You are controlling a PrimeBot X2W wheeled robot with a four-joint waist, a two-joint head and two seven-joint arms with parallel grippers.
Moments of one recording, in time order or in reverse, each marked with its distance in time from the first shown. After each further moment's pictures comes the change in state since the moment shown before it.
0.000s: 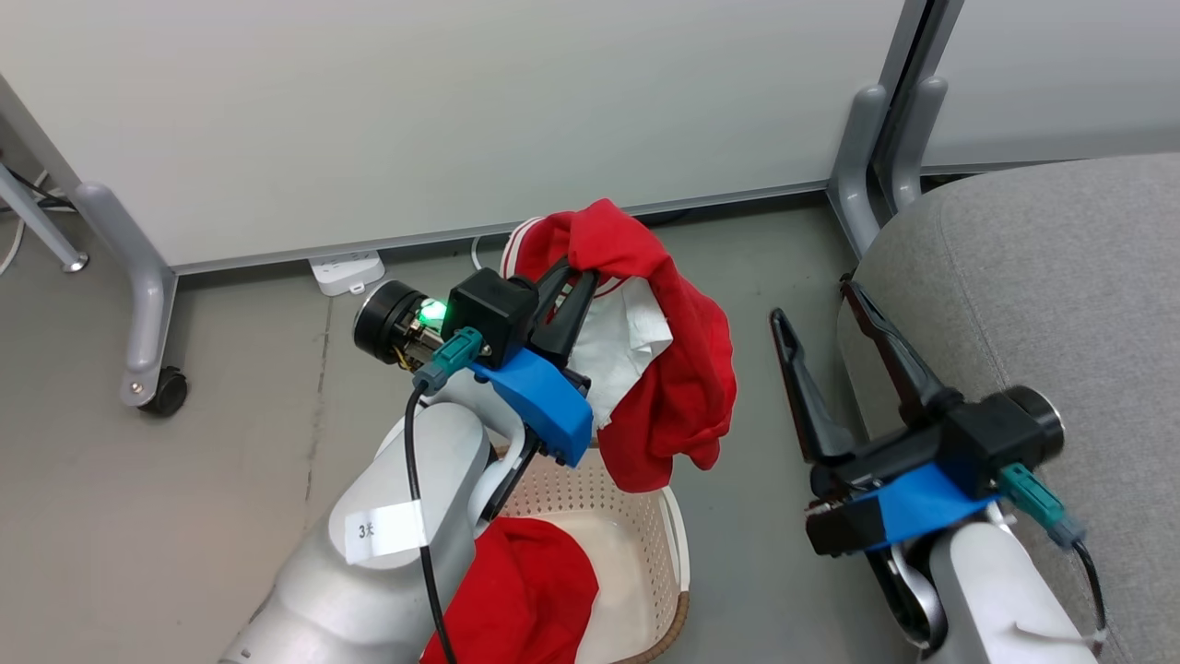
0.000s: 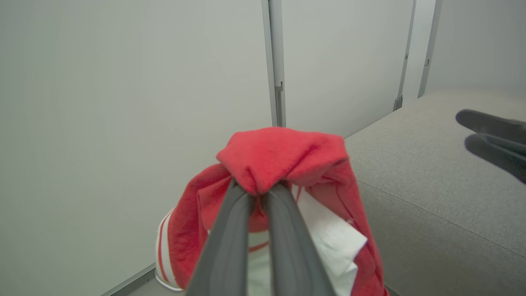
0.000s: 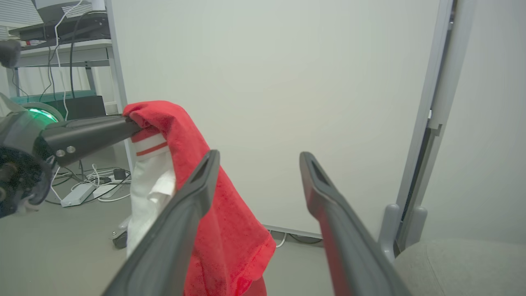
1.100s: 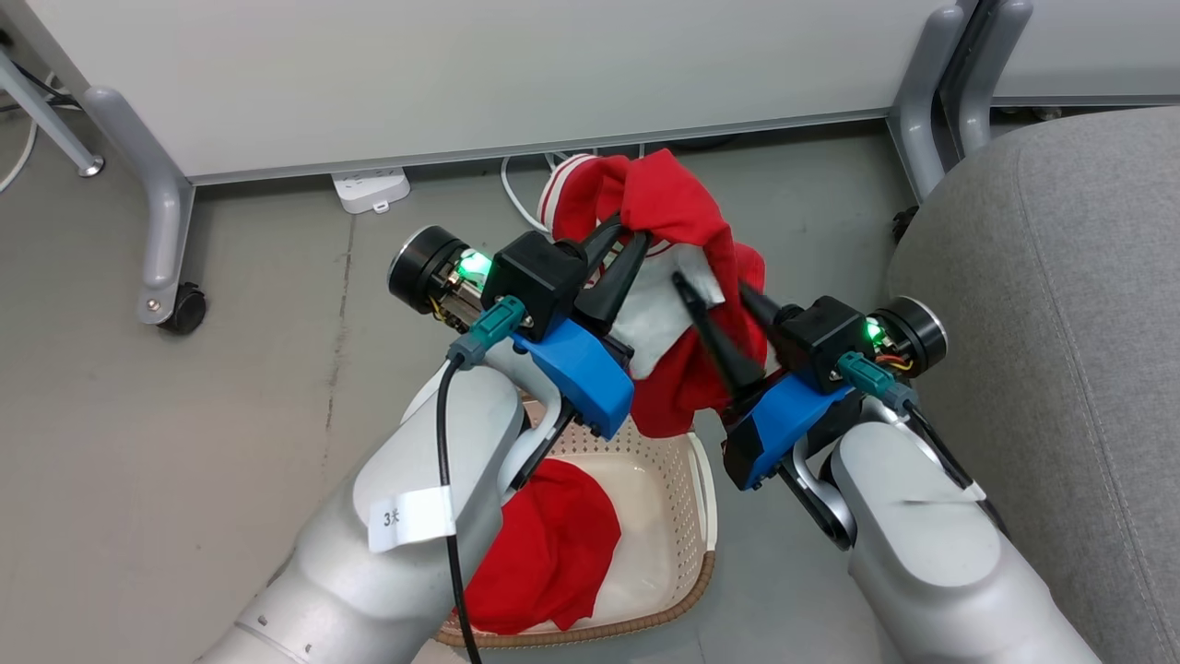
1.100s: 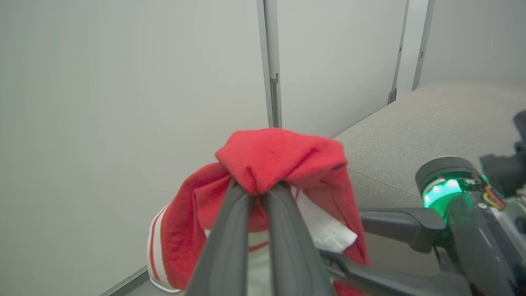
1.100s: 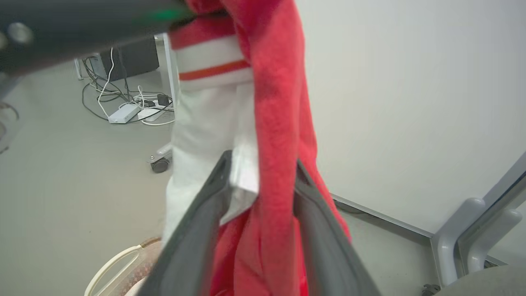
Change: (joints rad) left arm -0.073 -0.017 -0.051 -0.045 0.008 -0.009 0.000; right arm -0.356 0.011 0.233 0.461 -0.011 0.000 0.000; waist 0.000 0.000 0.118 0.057
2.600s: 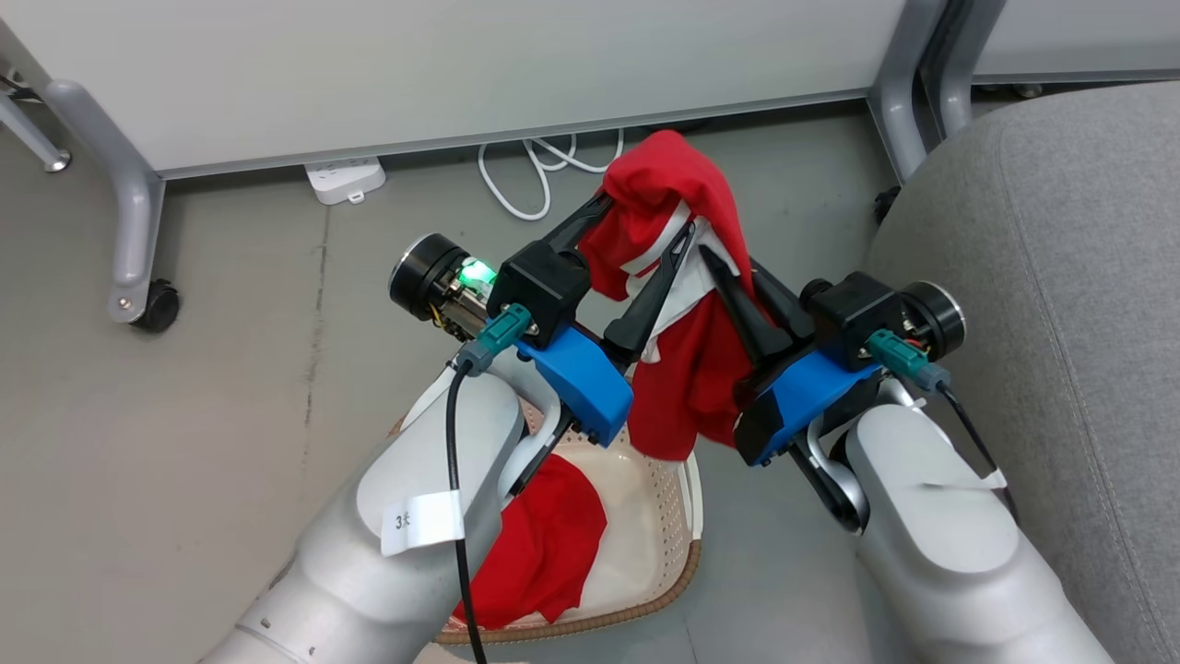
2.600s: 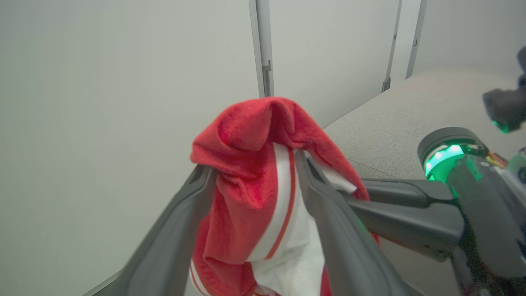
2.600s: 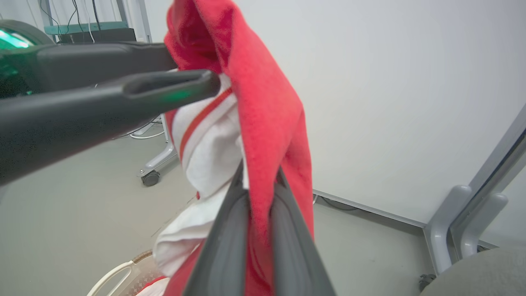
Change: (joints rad) left arm 0.002 0.000 -0.013 0.022 0.013 0.003 0.000; right arm -0.010 0.005 -0.043 -0.023 0.035 0.000 0.000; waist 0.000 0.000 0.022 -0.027
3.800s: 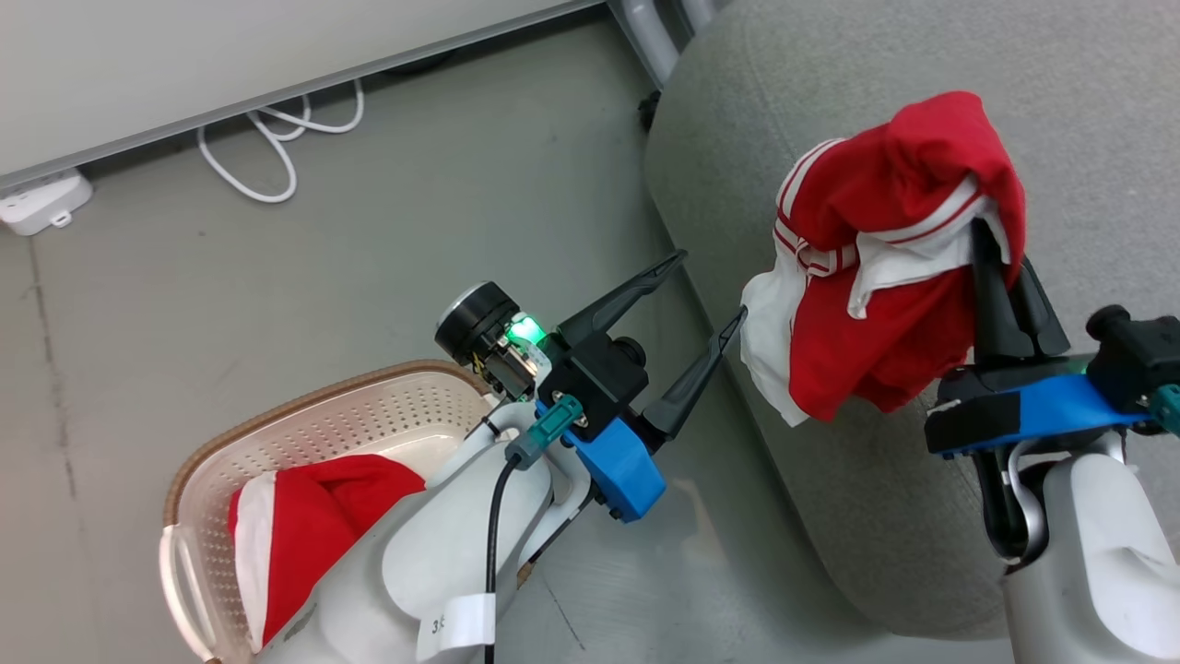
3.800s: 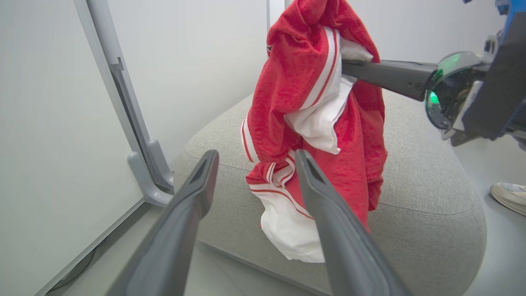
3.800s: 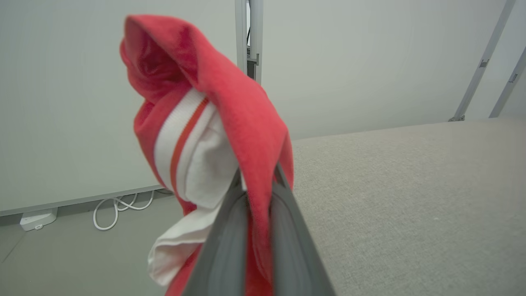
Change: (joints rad) left arm 0.090 0.037 -0.091 -0.143 0.095 -0.005 0.000; right arm 0.228 -0.011 -0.456 -0.316 -0.015 0.000 0.000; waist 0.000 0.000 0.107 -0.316
